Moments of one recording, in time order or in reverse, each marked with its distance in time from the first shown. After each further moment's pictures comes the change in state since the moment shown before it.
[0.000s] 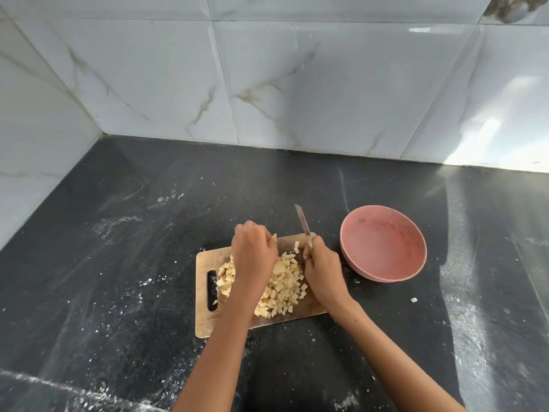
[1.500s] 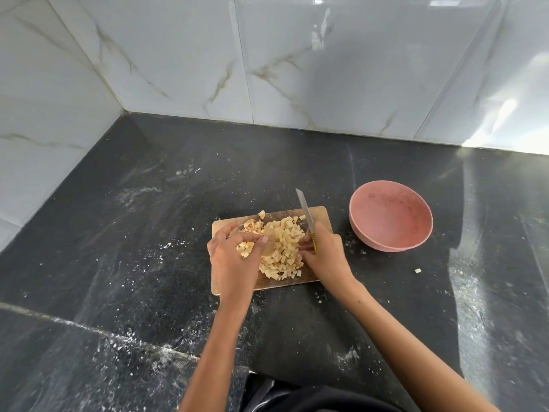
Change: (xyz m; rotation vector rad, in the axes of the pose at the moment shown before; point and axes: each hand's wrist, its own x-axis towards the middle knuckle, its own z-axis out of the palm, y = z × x) left_hand -0.082 -0.025 -0.055 -0.472 0.087 -0.313; right_hand -0.032 -0.014 -0.003 0.075 -0.159 0.017
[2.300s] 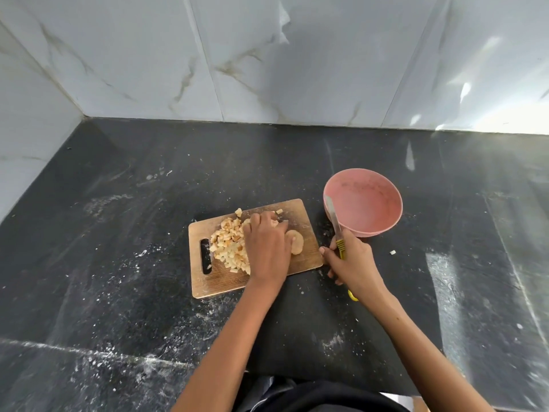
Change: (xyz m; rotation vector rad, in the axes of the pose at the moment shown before) left_hand -0.003 0.011 0.082 0.645 -0.112 0.581; right_hand -0.048 0.029 -0.053 0.076 0.108 0.239
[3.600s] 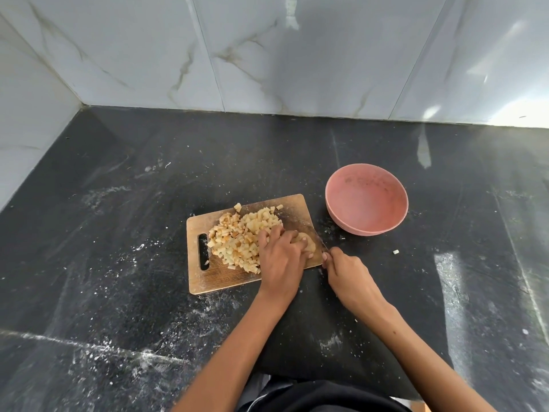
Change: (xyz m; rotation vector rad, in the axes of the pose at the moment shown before) left_hand -0.023 0.007 0.028 -0.117 -0.022 0.142; right_hand -0.006 0.009 0.007 -0.390 -0.203 0.022
